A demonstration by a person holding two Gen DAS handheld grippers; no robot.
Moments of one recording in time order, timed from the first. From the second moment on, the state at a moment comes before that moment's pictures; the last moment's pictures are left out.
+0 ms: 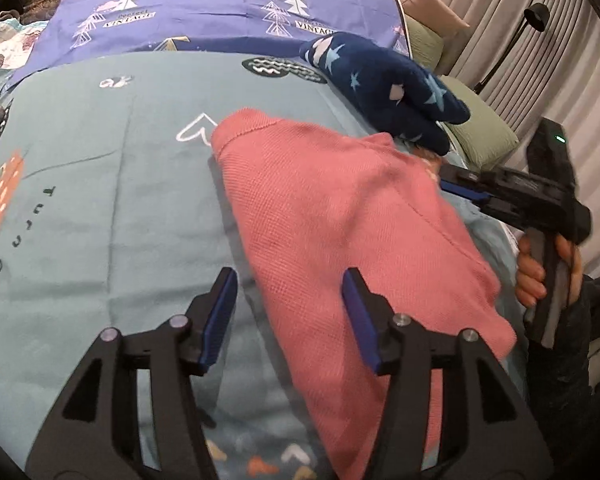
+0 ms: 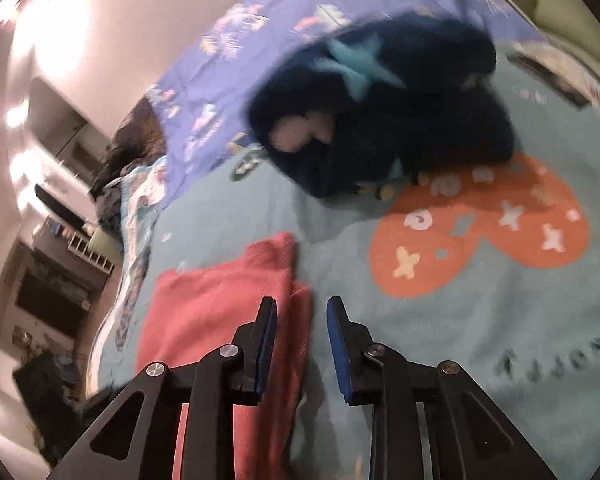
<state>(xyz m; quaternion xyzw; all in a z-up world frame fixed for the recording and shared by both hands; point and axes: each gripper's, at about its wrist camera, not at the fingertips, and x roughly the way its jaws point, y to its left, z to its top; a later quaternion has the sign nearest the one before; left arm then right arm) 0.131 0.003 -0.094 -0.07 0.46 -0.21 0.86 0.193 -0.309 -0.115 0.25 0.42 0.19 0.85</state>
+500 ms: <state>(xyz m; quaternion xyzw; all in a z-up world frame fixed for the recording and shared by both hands) 0.075 -0.001 -0.103 -0.06 0.49 -0.25 0.84 0.088 -0.279 -0.115 0.18 0.44 0.18 0.86</state>
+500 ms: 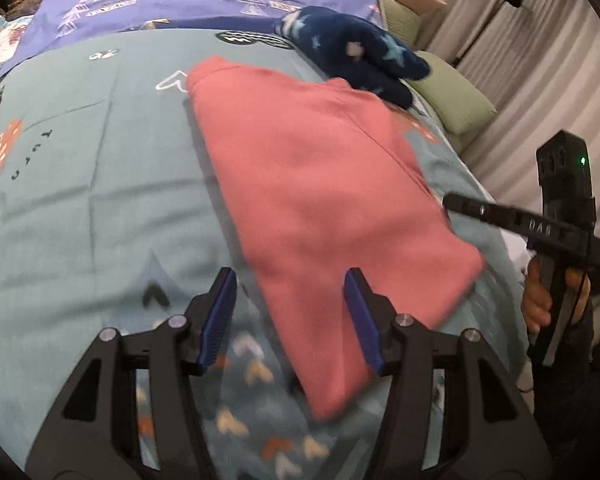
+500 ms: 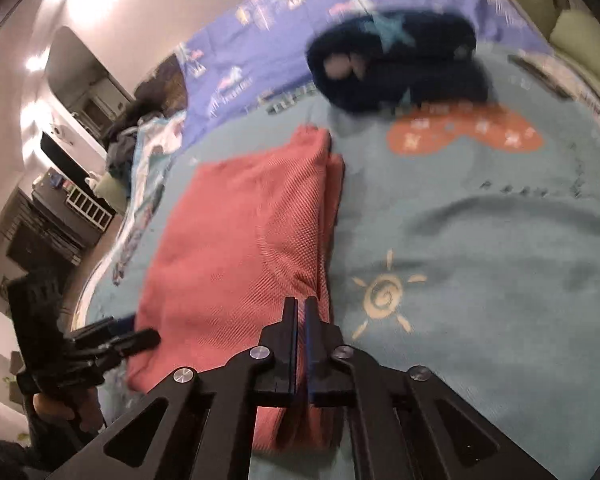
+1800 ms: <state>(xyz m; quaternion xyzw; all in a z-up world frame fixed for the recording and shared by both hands) 0.118 0.007 -0.114 -0.11 0.49 -0.29 0.81 0.152 -0.302 -0.157 0.23 0.50 0.26 0.79</state>
